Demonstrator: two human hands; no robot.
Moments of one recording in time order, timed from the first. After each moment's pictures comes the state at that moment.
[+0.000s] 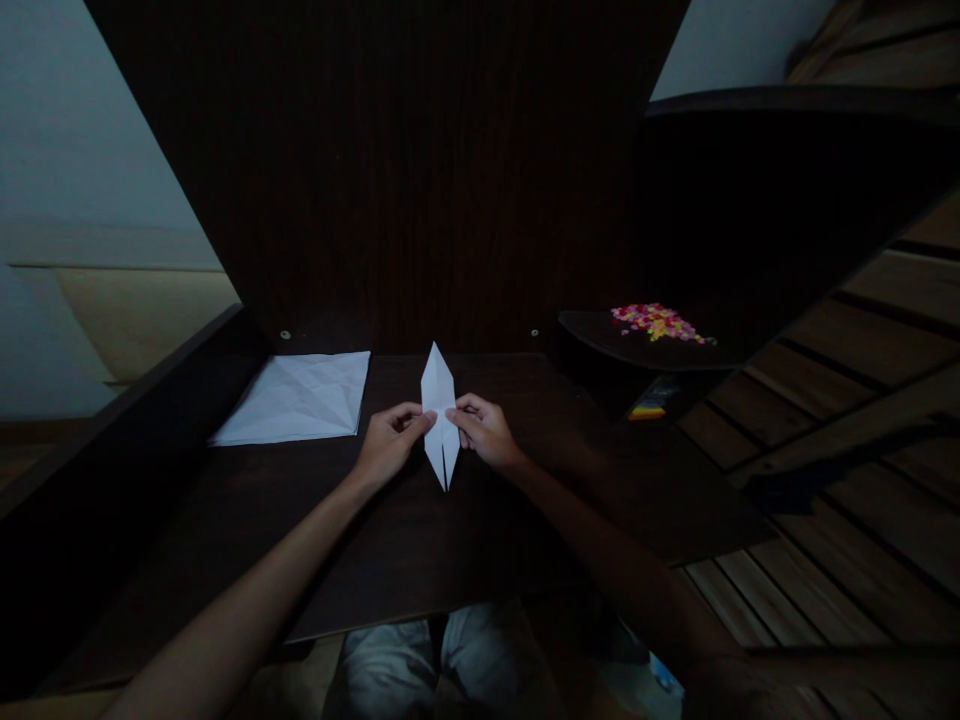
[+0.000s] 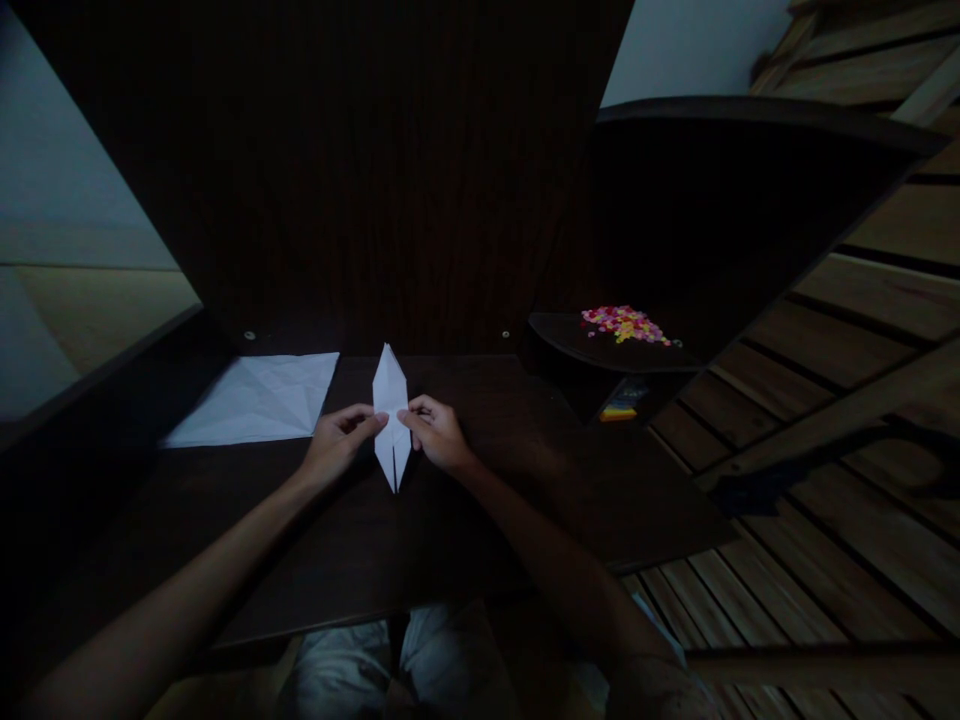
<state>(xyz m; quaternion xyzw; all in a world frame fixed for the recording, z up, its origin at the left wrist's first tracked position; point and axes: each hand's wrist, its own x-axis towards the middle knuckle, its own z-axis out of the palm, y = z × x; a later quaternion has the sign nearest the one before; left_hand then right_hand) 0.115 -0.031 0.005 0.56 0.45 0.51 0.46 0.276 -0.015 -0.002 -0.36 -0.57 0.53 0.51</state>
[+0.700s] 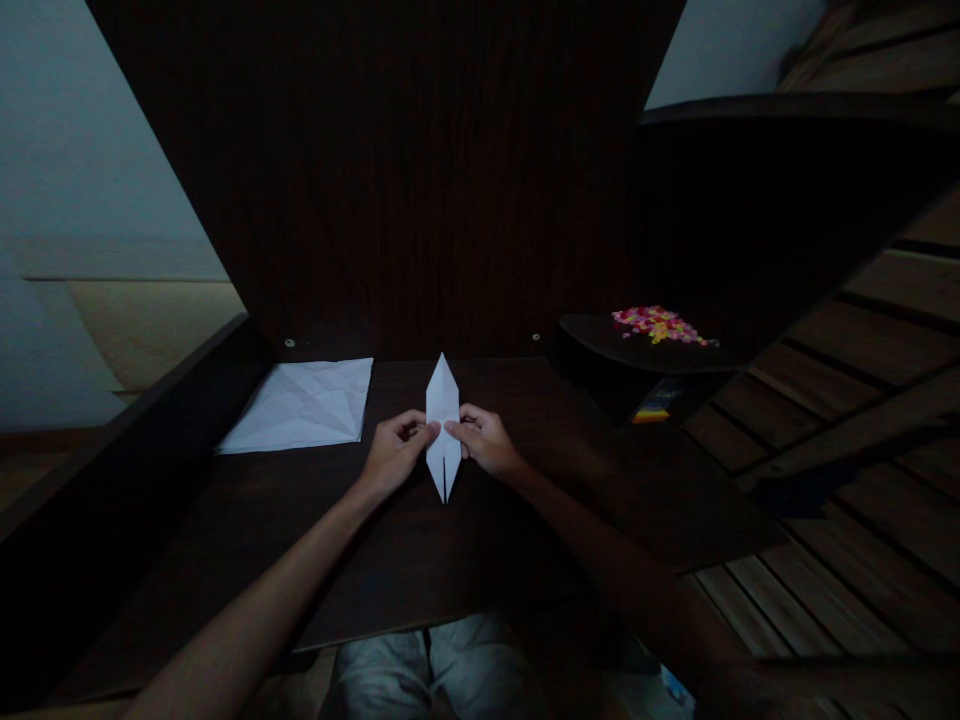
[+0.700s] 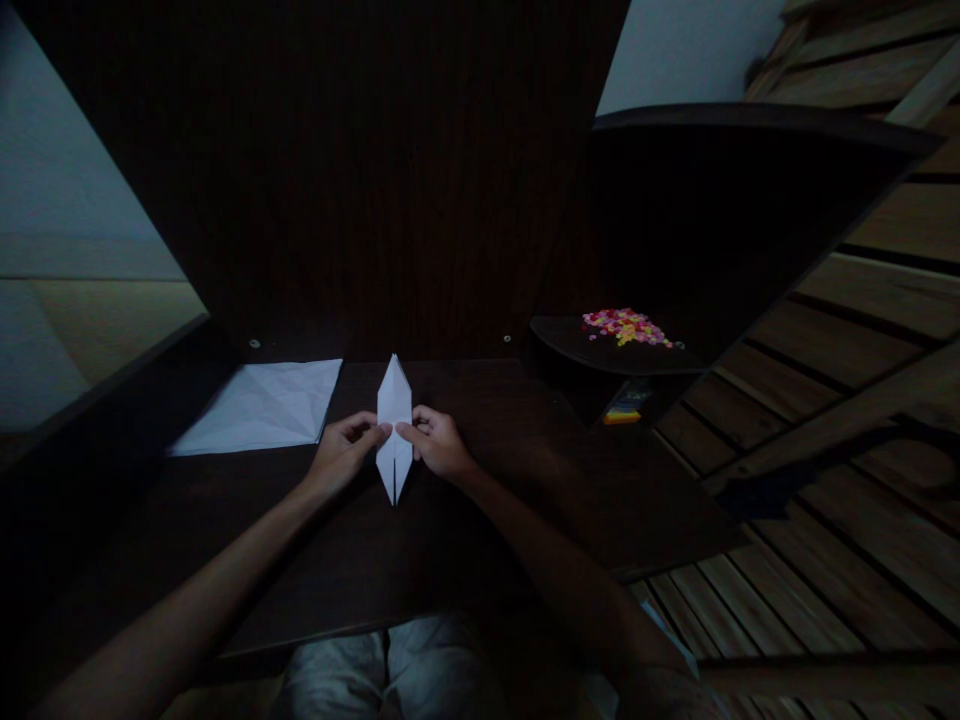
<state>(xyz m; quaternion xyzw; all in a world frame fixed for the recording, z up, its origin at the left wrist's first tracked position) 0.118 -0.038 0.011 0.57 0.45 0.51 0.46 0.273 -0.020 -0.002 -0.37 -0.59 0.54 0.48</state>
